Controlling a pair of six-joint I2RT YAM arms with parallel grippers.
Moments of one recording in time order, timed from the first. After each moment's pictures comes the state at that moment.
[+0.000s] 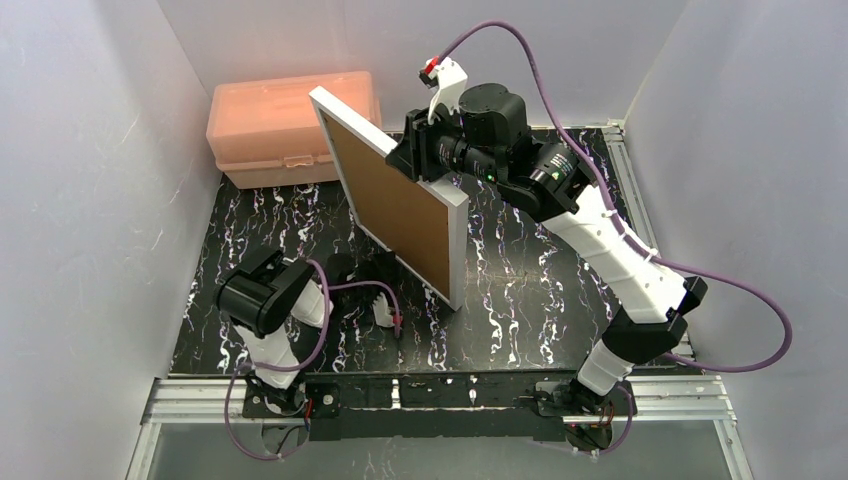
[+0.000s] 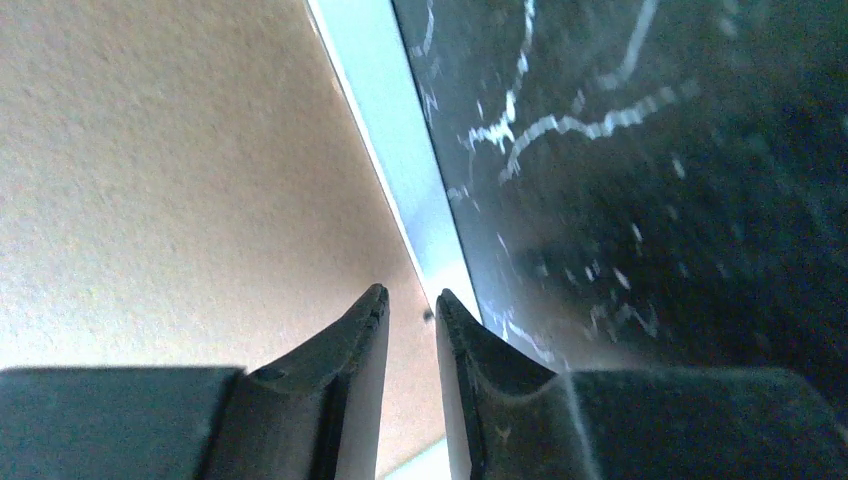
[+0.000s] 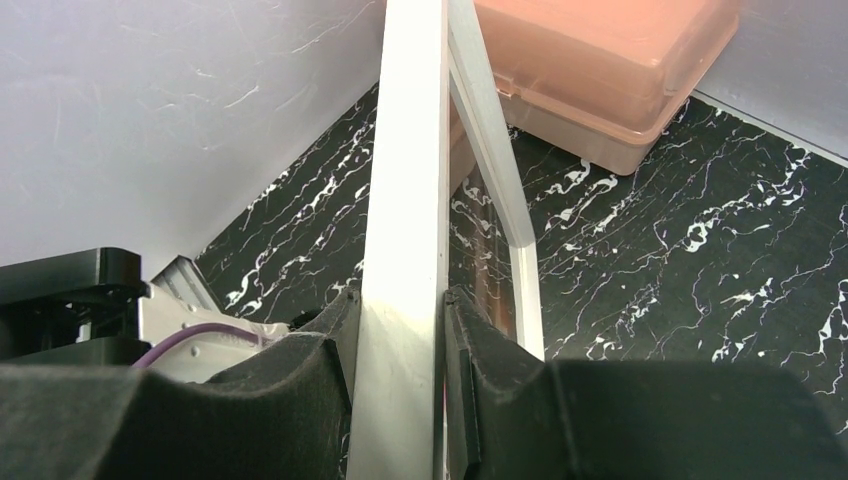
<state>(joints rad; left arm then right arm) -0.46 1.79 0.31 0.98 0.43 2.00 0.95 1.65 2.15 -0.76 0.00 0.30</state>
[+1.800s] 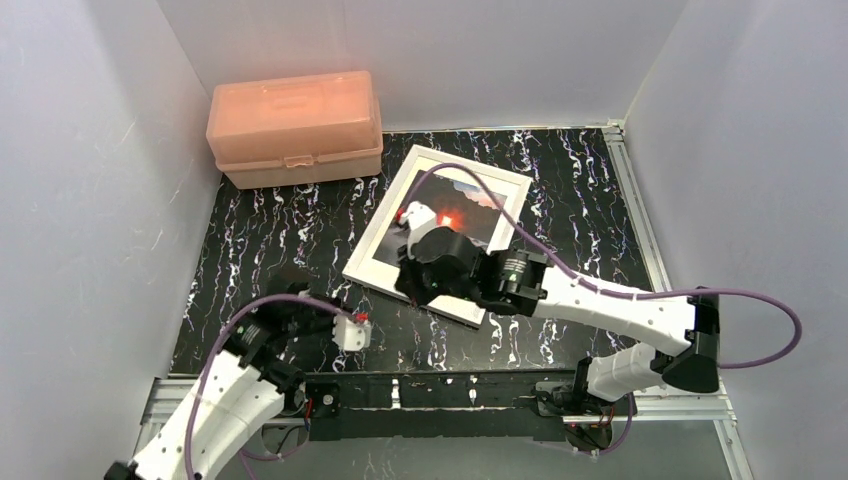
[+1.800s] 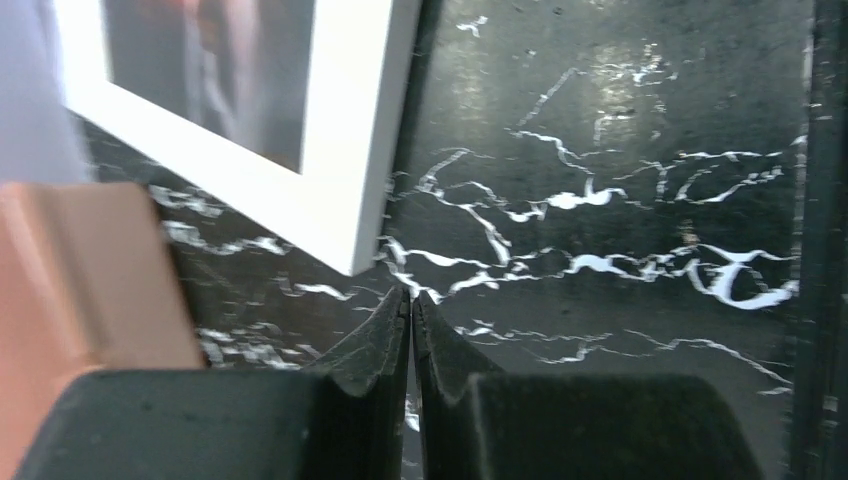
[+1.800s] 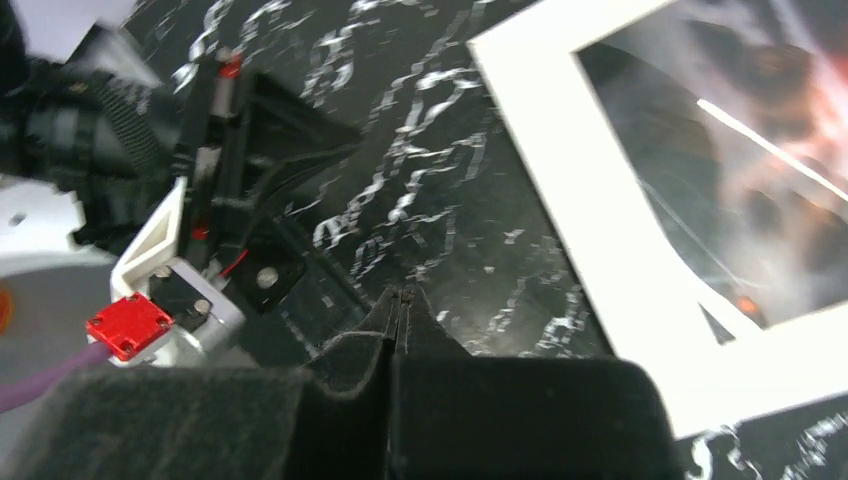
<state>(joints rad) -0.48 0.49 0.54 -0.83 0.36 1.33 1.30 1.39 1.35 -0.55 0.18 0.48</state>
